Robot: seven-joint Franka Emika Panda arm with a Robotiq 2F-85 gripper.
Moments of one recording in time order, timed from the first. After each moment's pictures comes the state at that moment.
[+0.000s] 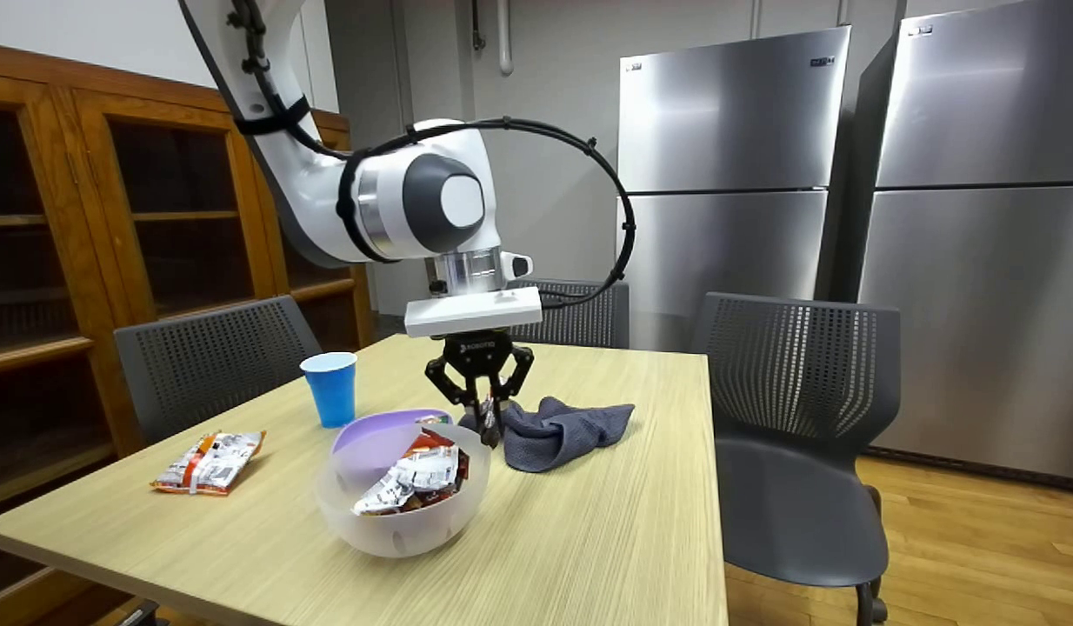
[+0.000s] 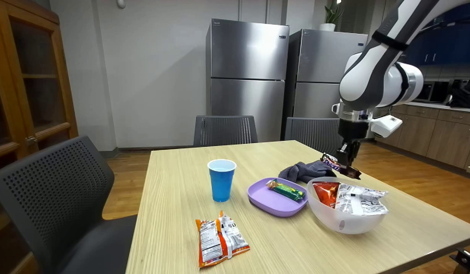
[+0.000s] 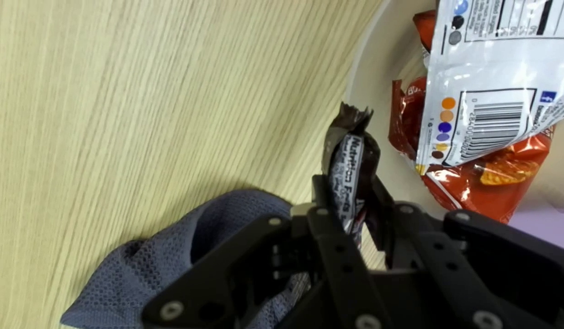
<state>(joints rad) -0.16 0.25 -0.07 -2.40 -0.14 2.71 -0.52</state>
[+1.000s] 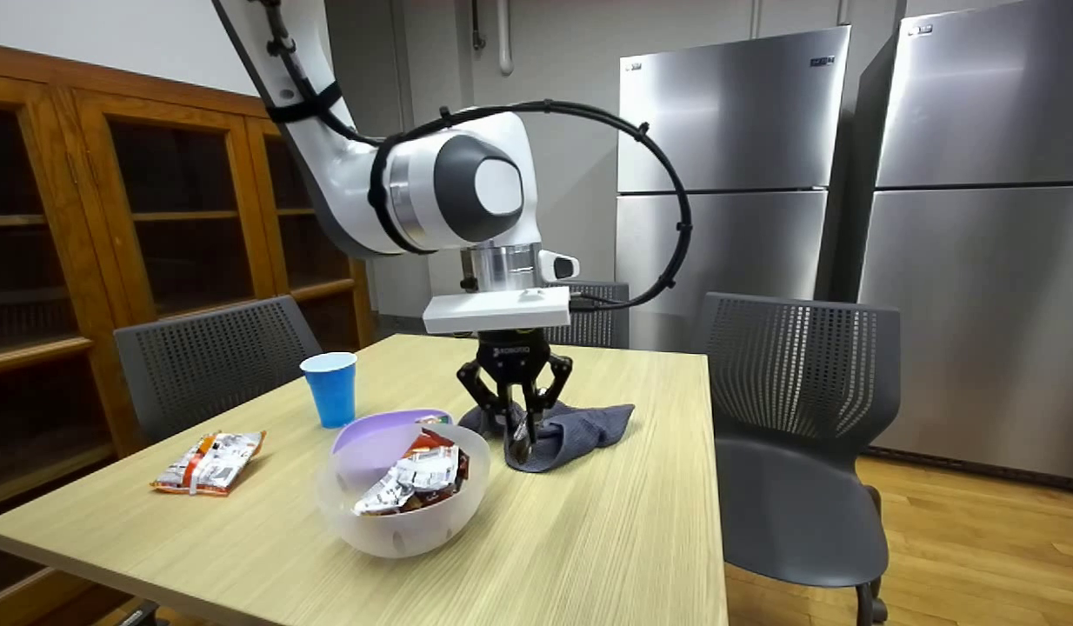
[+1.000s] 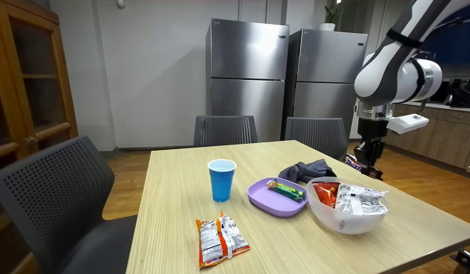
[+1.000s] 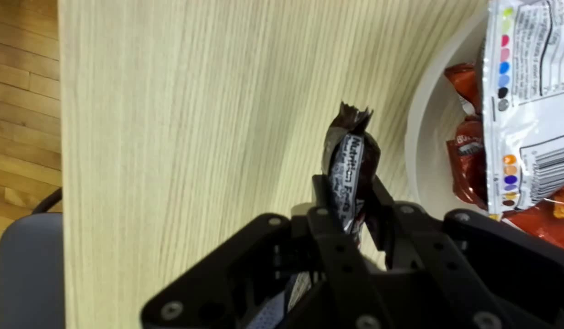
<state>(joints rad) -0.20 0.22 -0.15 -2.40 -0.14 2.62 -0.40</state>
